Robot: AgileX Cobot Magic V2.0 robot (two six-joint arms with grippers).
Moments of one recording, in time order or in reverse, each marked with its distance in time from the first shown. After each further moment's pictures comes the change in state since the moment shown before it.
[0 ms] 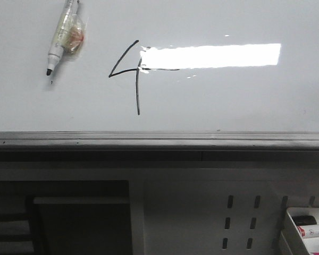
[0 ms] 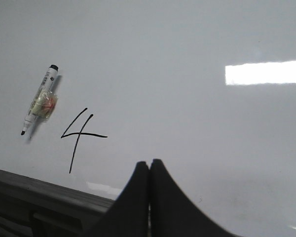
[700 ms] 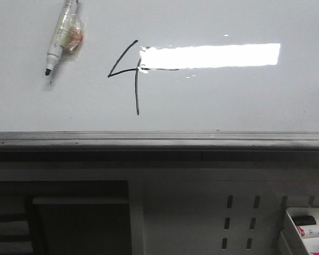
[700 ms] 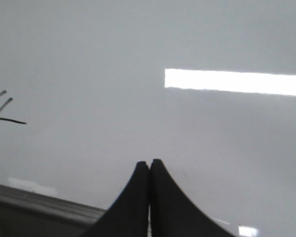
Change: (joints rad) left arm 0.000 0.000 0.000 0.000 0.002 0.000; right arm -0.010 0.000 0.057 -0.737 -0.189 0.544
